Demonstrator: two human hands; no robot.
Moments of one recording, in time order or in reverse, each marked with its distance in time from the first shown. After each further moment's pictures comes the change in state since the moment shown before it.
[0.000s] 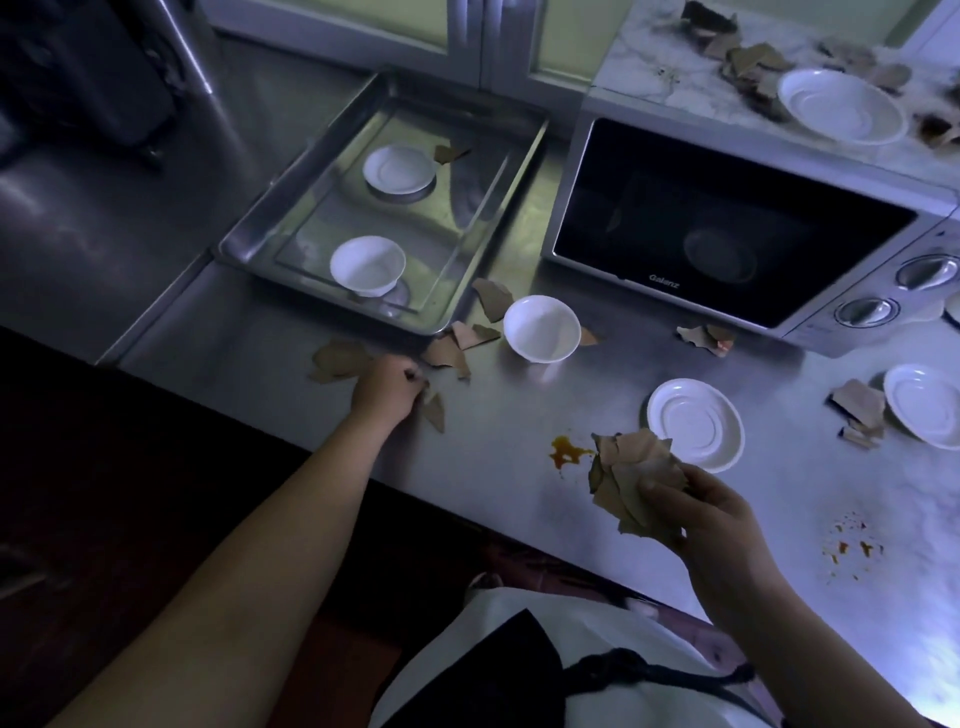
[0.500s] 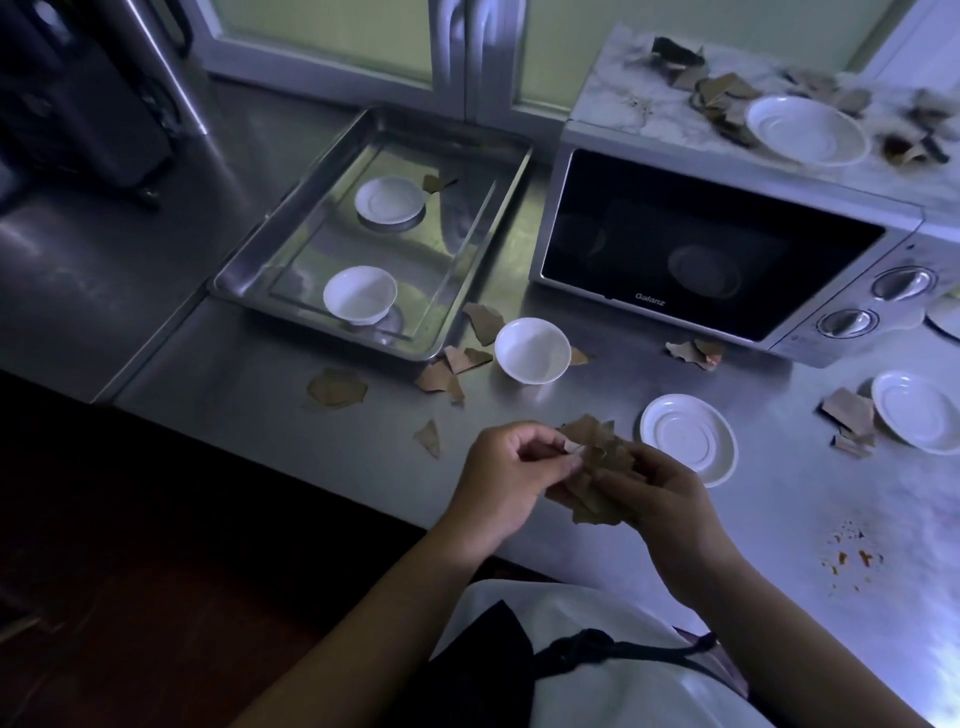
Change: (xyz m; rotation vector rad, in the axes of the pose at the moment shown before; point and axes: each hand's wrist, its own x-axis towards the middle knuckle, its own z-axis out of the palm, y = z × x) left_hand -0.148 0.141 0.002 -0.884 -0.354 0.106; right_hand 0.014 -0.017 0.035 -0.051 -0.156 -0.060
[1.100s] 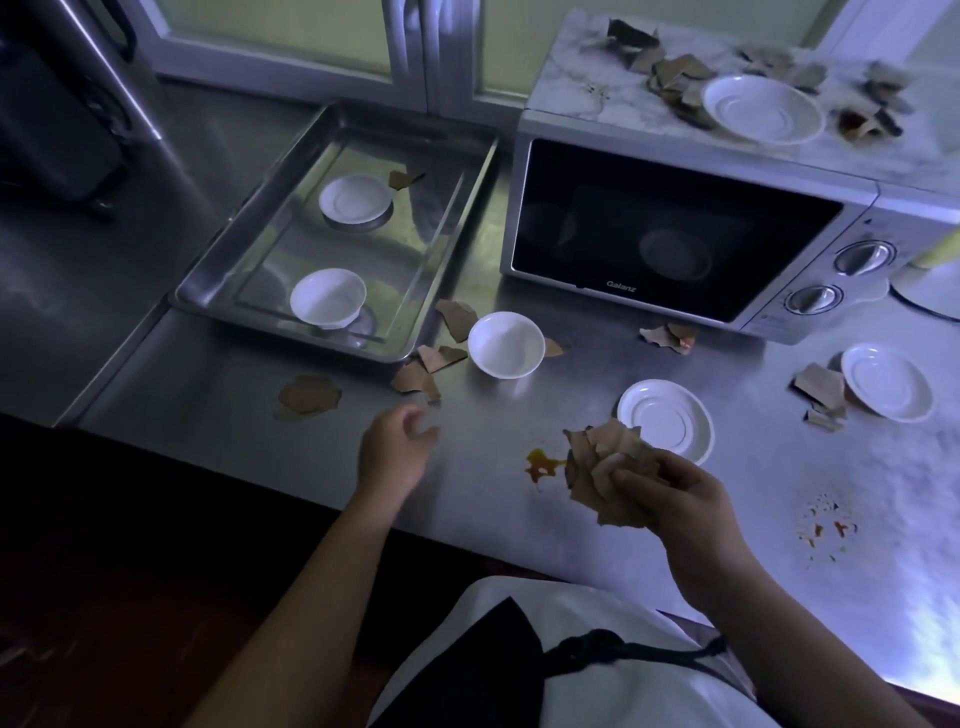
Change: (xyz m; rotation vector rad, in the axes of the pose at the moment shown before) left_hand 0.052 -0.054 -0.085 0.629 0.394 -0.138; right_hand -0.013 0.000 -0.029 0.043 0.215 -0.006
